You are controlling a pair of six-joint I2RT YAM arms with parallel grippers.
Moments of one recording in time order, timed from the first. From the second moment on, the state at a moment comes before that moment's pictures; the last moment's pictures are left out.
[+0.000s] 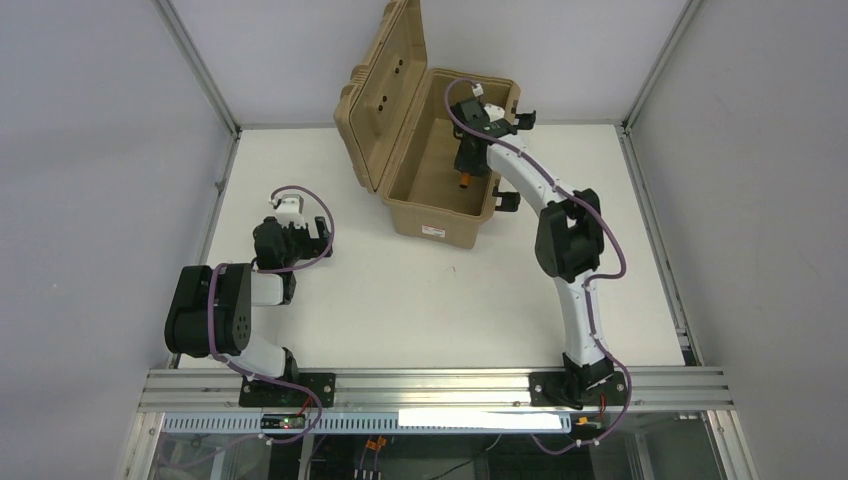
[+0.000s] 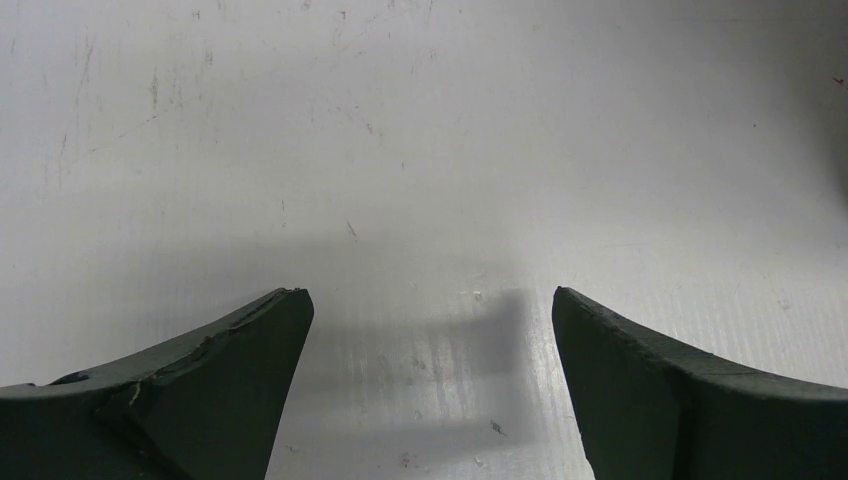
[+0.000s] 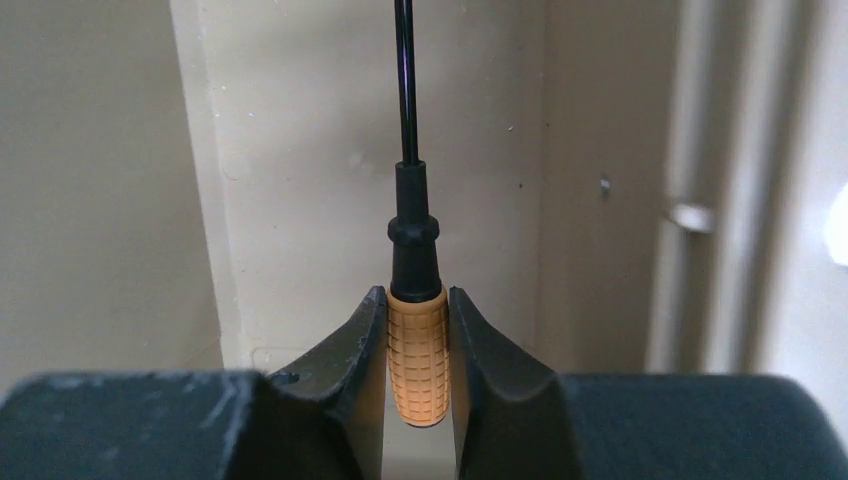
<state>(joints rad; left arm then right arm) 0.04 1.53 0.34 0.90 0.22 -0.05 0.49 2.19 2.06 -0.86 0.34 0.68</state>
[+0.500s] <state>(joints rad) 0.04 1.53 0.34 0.90 0.22 -0.05 0.52 2.35 2.03 -0.78 0.34 0.71</state>
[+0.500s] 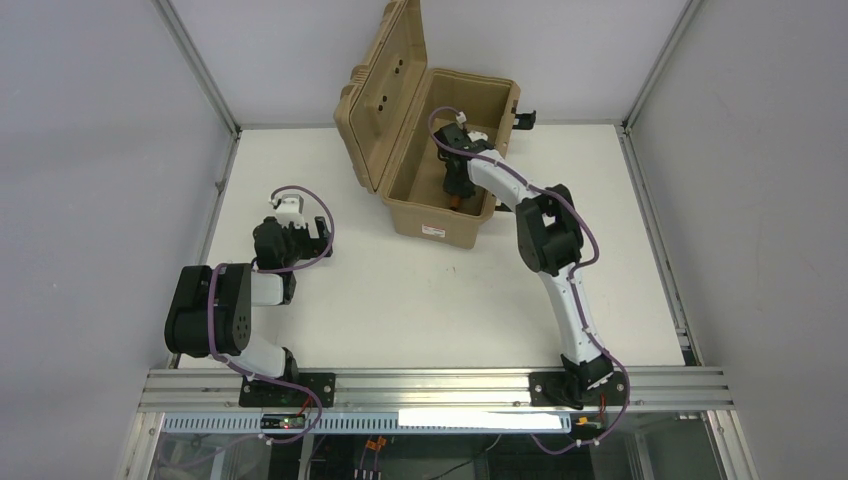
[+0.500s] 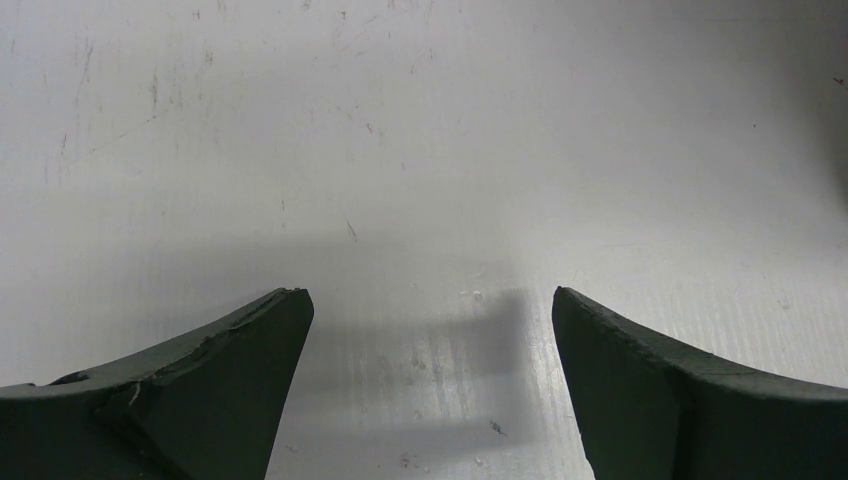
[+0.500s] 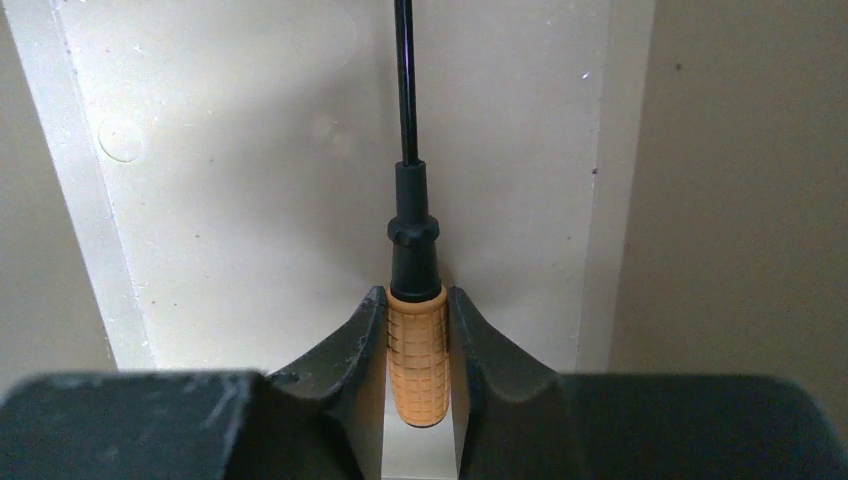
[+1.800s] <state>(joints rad) 0.04 1.53 0.34 0.90 0.22 -0.05 0.55 2.36 2.19 -0.85 0.37 0.67</state>
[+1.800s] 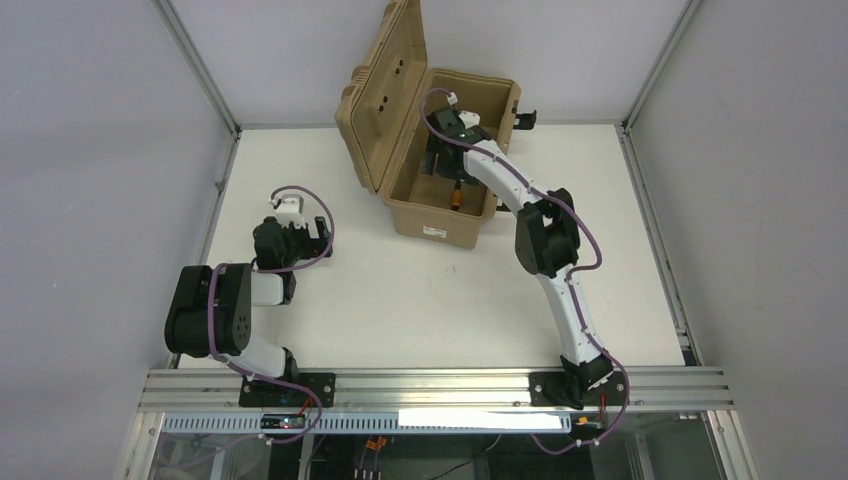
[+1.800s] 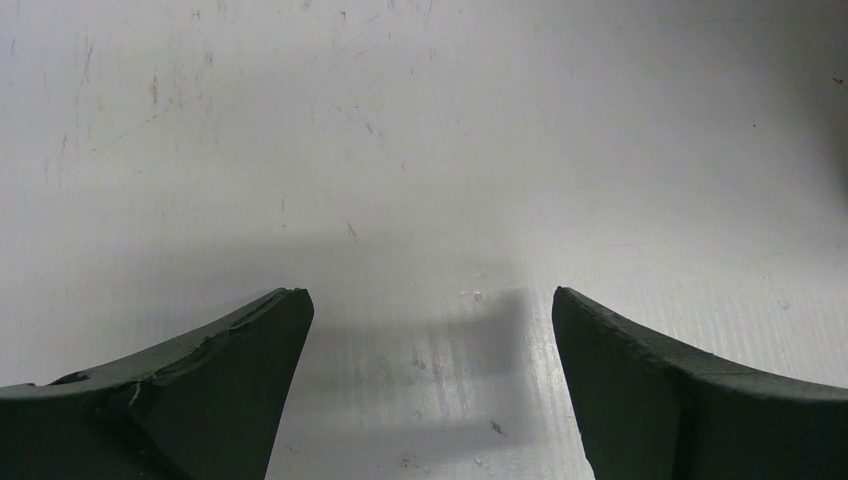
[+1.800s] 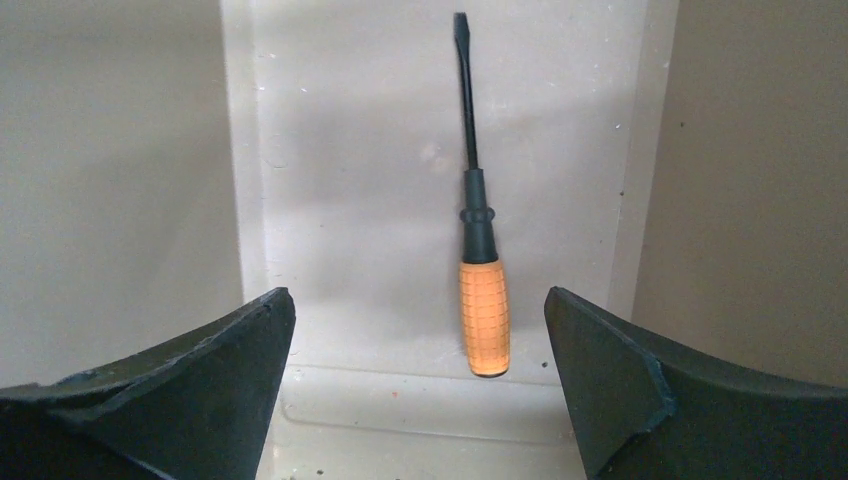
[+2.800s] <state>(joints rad) 0.04 1.53 0.34 0.90 0.22 -0.05 0.59 2.06 2.46 -0.96 0.44 0.48</state>
